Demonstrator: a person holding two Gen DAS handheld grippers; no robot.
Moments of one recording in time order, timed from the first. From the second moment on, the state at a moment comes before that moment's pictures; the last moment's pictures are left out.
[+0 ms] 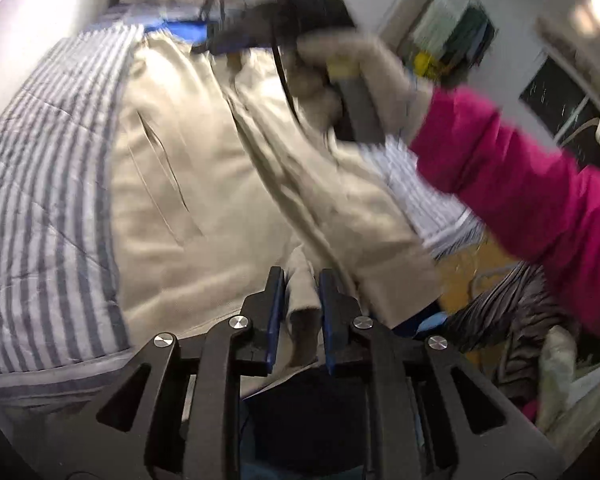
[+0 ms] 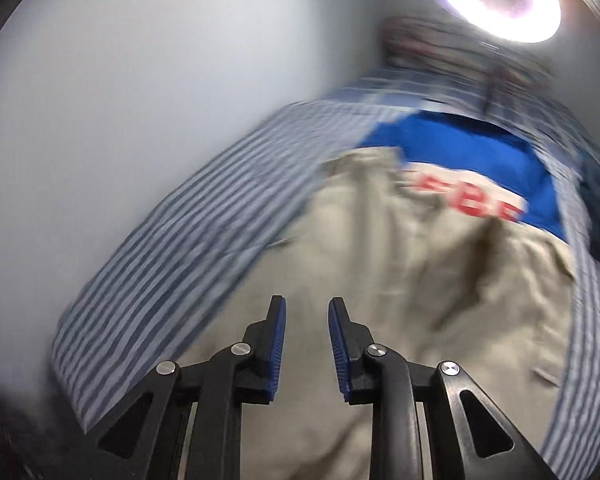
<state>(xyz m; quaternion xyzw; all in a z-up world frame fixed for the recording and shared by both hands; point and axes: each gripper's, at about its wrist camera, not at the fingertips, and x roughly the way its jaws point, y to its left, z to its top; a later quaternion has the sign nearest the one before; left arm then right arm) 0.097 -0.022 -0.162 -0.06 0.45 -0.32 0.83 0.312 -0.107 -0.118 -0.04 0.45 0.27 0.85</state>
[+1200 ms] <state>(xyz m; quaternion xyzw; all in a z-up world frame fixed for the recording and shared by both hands) 0.071 -0.072 -0.208 0.14 0.47 -0.27 0.83 0.032 -0.254 -0.128 0.00 0.52 0.16 0.84</state>
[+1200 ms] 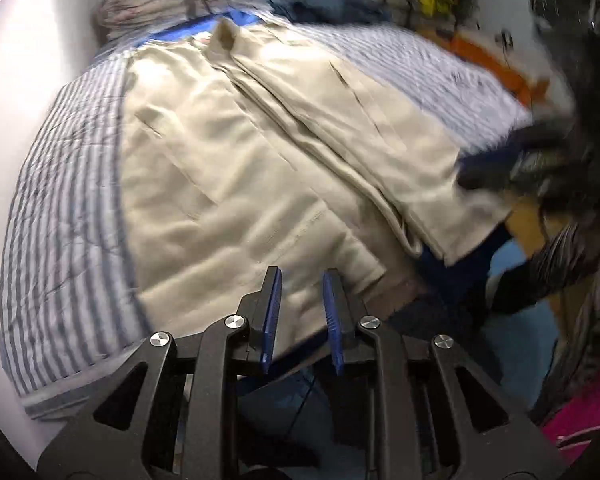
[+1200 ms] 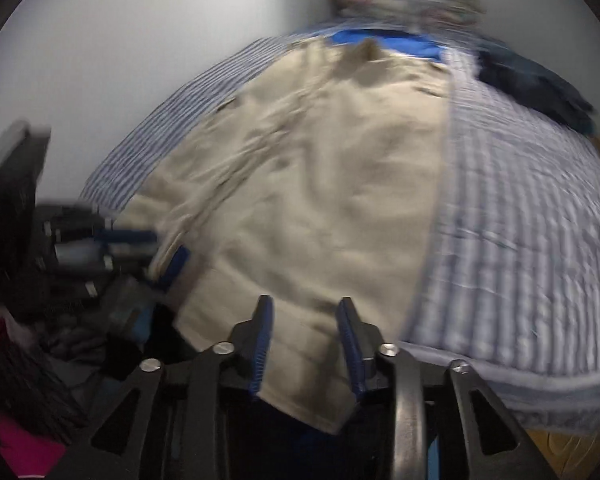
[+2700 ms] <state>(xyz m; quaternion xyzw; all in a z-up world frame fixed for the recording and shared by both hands) 0.116 0.048 -0.158 -0.26 0.54 -0.24 0.76 0.076 -0.311 -0.142 0.44 0.52 0.29 0.67</state>
